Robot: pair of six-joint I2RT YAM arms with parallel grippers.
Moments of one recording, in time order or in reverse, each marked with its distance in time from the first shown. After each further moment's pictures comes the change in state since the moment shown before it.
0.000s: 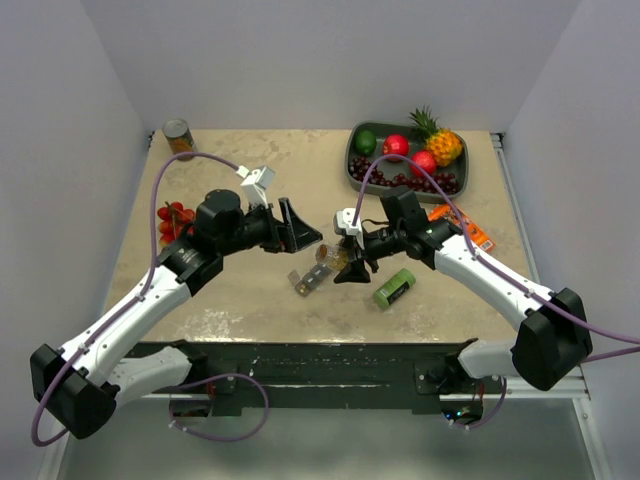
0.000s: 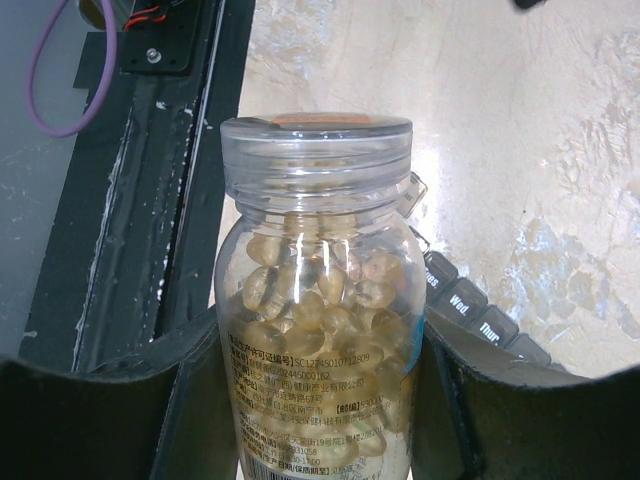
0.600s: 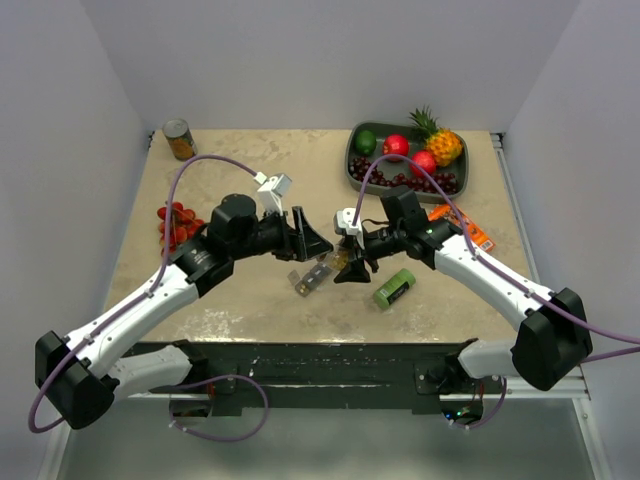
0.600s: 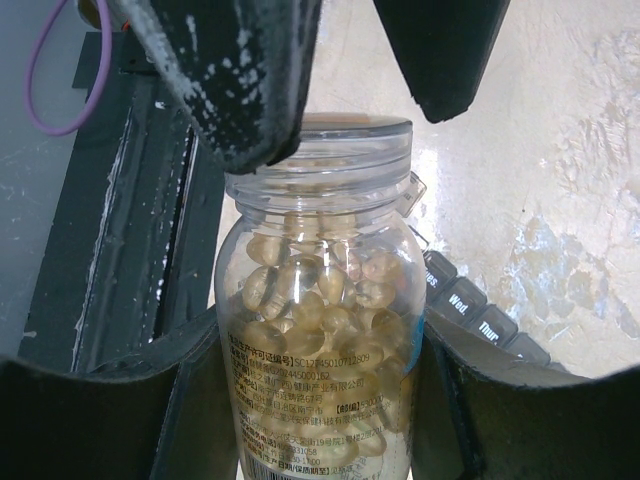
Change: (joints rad) left arm -0.105 0.052 0.000 0.014 -0.016 -0.023; right arm -0.001 0.000 0.000 0.000 0.002 0.000
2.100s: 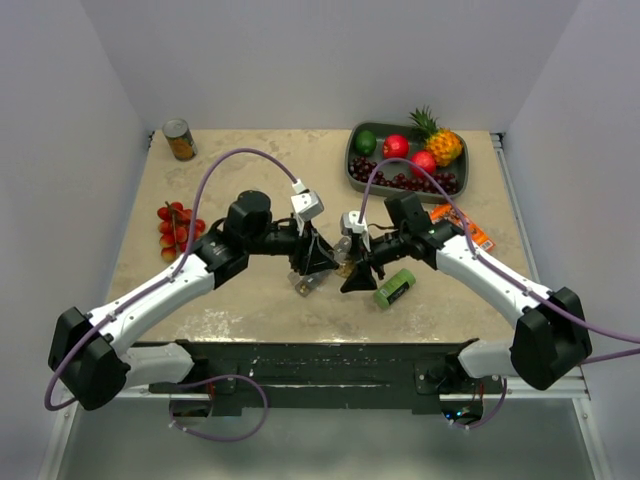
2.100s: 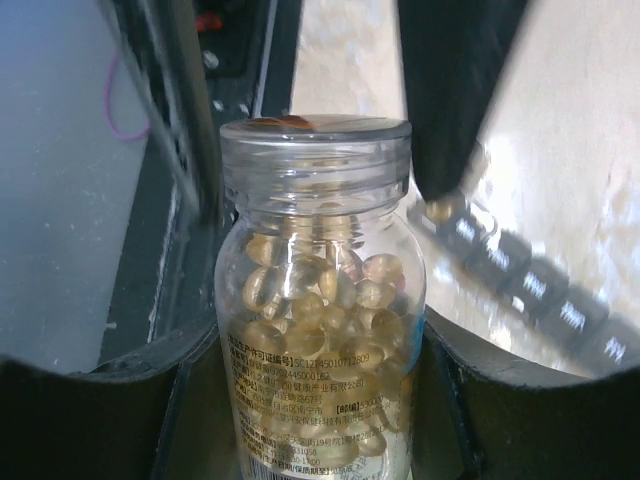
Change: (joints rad) left arm -0.013 0.127 -0.010 0.129 0.340 0.559; right arm -0.036 0.002 -0.037 -0.074 -0.089 0.050
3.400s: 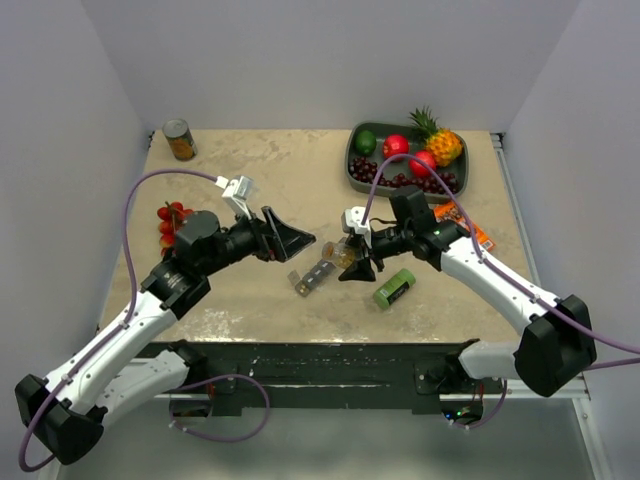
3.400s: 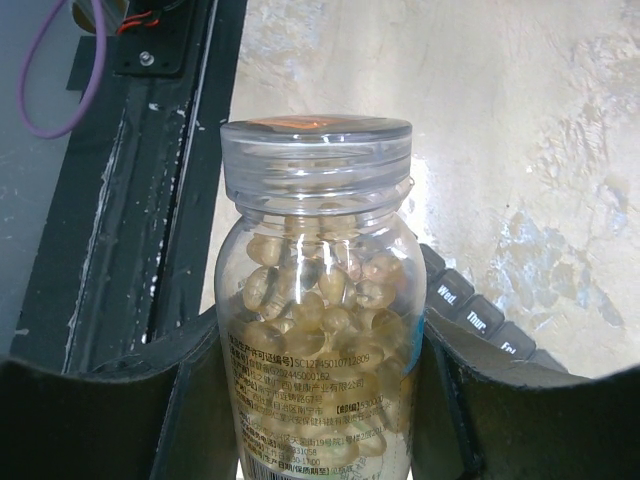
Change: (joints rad) left arm 0.091 -0.356 -0.128 0.007 -0.380 -0.581; right arm -0.008 -0.037 0.010 0.082 0.056 -0.066
